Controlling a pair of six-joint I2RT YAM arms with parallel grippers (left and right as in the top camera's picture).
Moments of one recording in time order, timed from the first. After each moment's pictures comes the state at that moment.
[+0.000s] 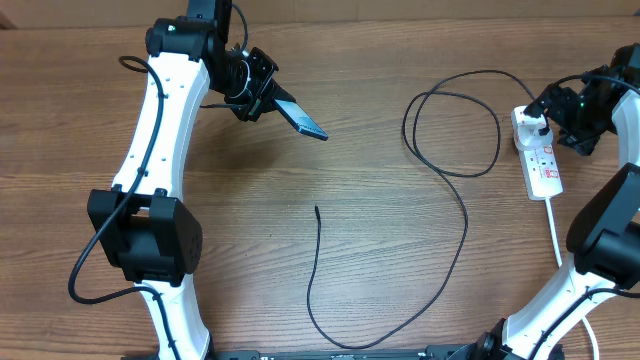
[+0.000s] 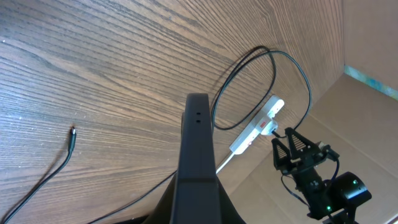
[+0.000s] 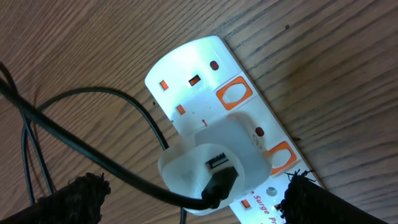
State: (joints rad) left arm -0.14 2.09 2.08 -1.27 0.66 -0.93; right arm -0.44 2.11 1.77 -0.97 -0.26 0.20
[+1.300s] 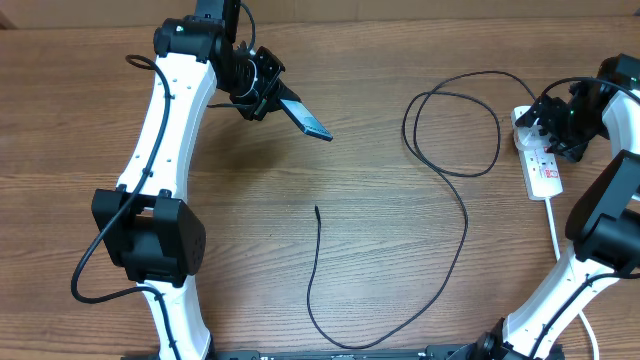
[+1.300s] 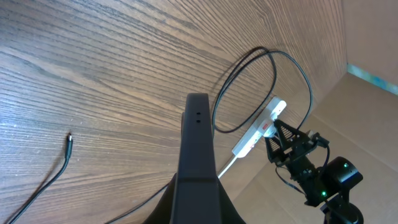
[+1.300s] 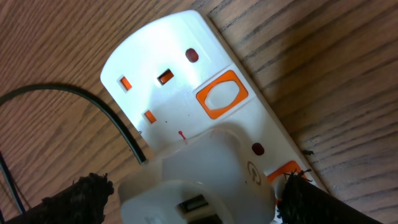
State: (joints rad) left arm -0.16 2.09 2.08 -1.25 0.63 -0.94; right arm -0.44 2.21 1.77 -0.97 -0.27 0.20
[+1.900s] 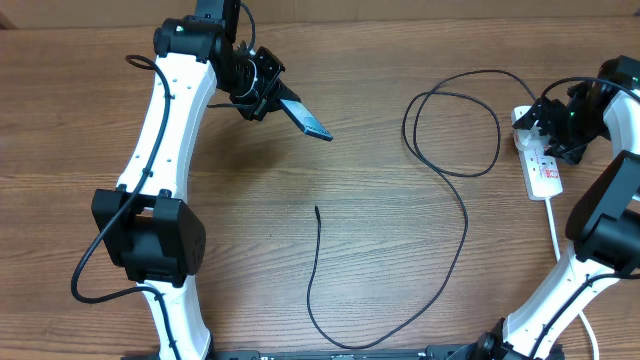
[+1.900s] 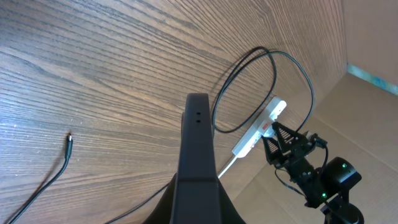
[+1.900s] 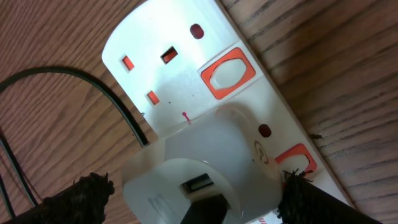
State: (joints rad) left arm -0.16 2.09 2.08 -1.25 0.63 -0.94; right arm -0.44 2.21 1.78 -1.01 -0.30 0.18
